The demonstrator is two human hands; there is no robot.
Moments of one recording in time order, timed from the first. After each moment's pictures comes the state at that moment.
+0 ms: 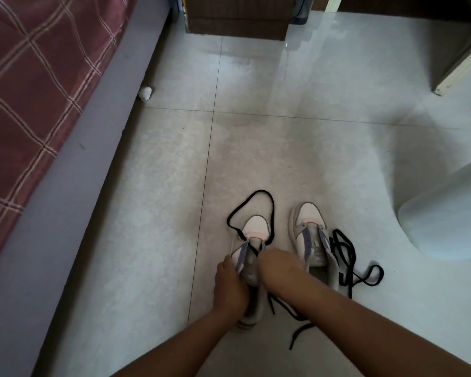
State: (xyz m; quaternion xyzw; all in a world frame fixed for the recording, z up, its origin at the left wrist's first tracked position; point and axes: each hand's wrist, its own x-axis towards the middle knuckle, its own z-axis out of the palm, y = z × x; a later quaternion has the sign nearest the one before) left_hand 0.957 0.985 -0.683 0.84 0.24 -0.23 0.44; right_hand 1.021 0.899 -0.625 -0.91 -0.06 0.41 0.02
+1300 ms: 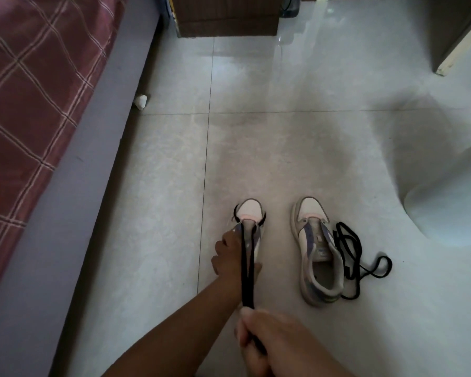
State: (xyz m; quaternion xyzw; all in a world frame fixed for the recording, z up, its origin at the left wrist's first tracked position) left_hand 1.000 0.984 -0.673 0.94 0.14 -0.25 0.20; right_hand 0.922 0.892 -0.510 -0.60 0.21 0.50 0.59
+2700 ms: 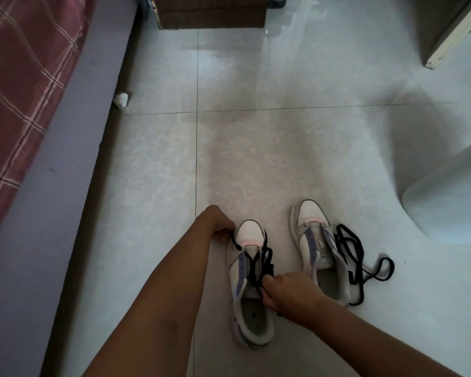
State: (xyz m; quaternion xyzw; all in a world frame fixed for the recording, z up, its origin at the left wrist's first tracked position) left_hand 1.138 1.037 -0.711 0.79 0.21 -0.47 0.35; right_hand 0.997 0.853 -0.687 -0.92 -0.29 0.27 0.03
